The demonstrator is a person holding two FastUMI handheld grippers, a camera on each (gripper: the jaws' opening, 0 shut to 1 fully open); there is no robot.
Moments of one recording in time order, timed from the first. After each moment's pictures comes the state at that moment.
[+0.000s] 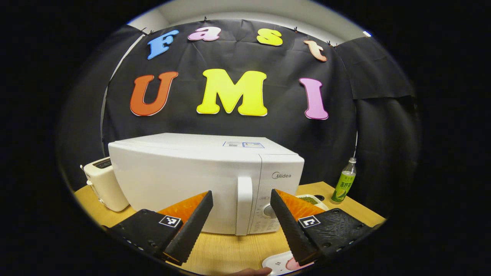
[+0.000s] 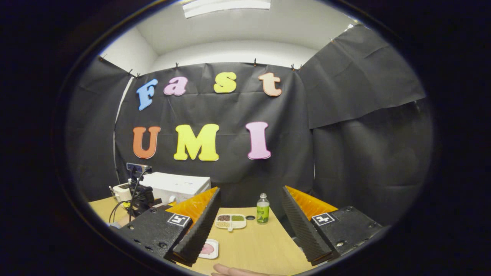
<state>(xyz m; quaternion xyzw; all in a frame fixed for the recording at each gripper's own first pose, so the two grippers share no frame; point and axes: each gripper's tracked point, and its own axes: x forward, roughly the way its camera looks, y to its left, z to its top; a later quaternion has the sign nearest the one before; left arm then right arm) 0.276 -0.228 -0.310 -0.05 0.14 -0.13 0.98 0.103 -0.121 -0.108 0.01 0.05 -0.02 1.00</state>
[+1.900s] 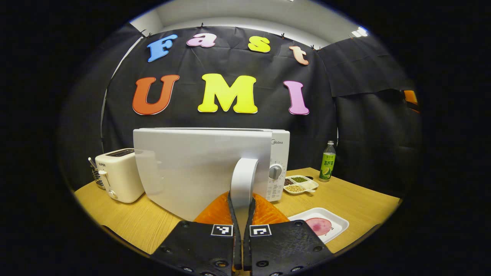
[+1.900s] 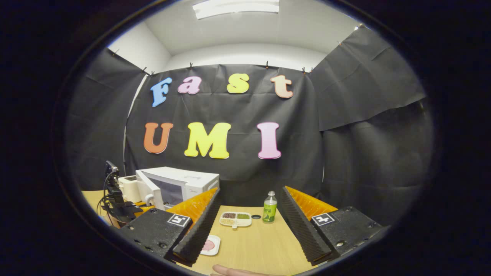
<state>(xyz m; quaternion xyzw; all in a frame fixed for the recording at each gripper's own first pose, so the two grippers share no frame) 0.157 -0.147 -0.323 -0.03 0.11 -0.19 0.97 0.081 -0.088 -0.139 -0.02 0.03 0.03 1.00</state>
